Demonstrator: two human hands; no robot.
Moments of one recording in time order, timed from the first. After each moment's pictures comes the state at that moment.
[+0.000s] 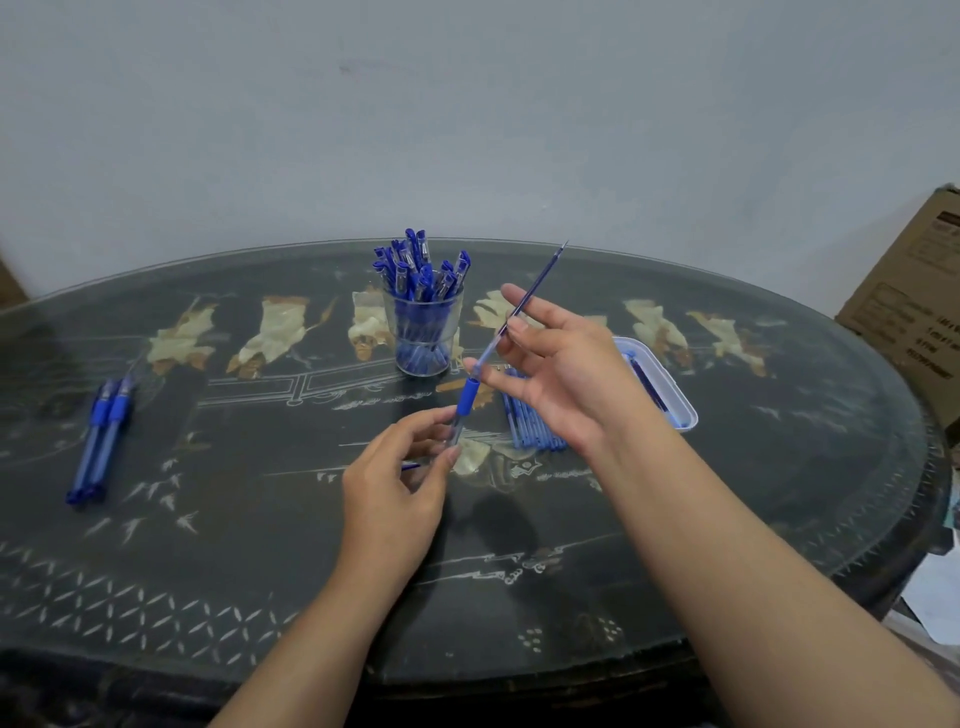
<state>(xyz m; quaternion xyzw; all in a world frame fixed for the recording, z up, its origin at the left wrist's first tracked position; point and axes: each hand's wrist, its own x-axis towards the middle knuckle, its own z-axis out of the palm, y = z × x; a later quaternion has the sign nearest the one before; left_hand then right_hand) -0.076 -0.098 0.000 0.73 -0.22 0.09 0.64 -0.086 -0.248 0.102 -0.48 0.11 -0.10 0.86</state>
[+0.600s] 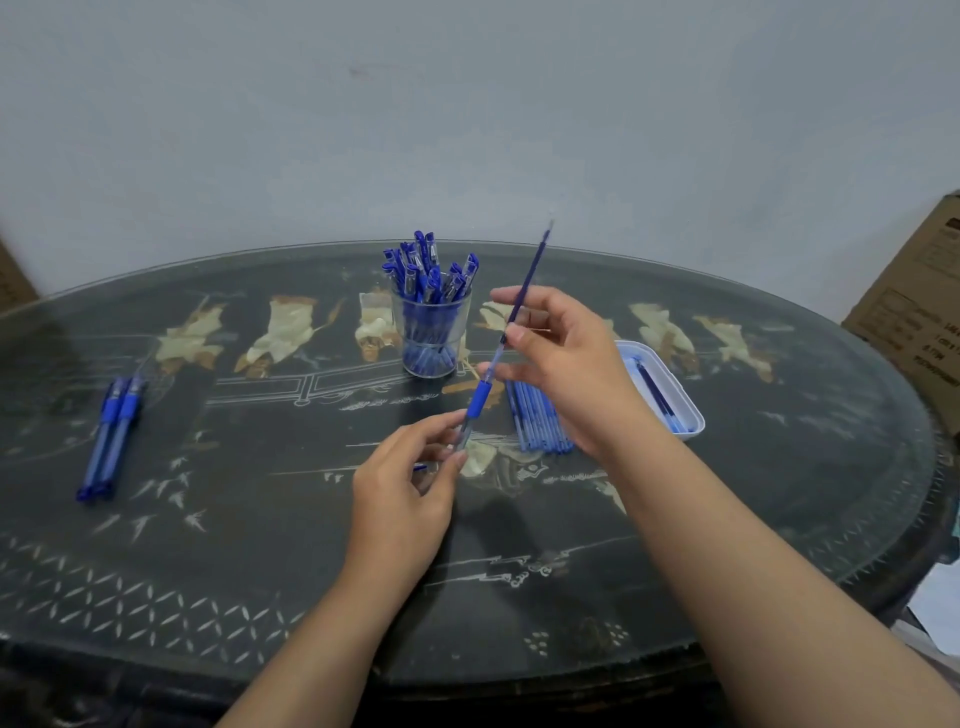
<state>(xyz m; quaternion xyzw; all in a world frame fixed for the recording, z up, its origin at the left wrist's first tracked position) -0.077 -0.097 0.000 0.75 -0.24 0.12 0.61 -0.087 -0.245 0.097 -0.70 0.07 -0.20 0.68</state>
